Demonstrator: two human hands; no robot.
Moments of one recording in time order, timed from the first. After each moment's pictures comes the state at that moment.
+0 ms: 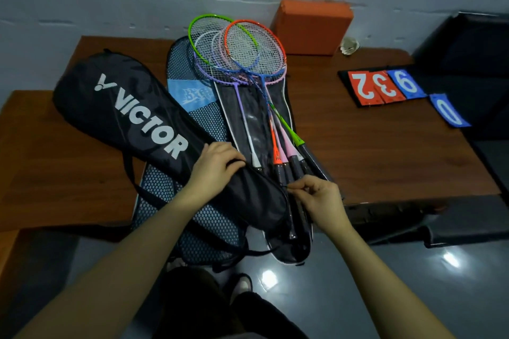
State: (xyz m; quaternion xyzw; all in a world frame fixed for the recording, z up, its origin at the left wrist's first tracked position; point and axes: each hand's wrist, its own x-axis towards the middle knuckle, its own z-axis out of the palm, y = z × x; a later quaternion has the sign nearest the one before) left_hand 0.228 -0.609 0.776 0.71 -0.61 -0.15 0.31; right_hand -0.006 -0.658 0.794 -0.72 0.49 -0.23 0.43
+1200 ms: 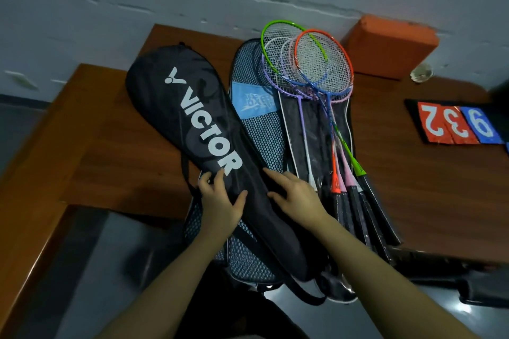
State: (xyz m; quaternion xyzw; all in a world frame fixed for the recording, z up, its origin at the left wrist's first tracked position) left_hand 0.271 -0.531 0.734 0.83 -0.29 -0.21 0.42; right_hand 0.147 -0.662 0.765 -0.93 0.30 -0.03 0.24
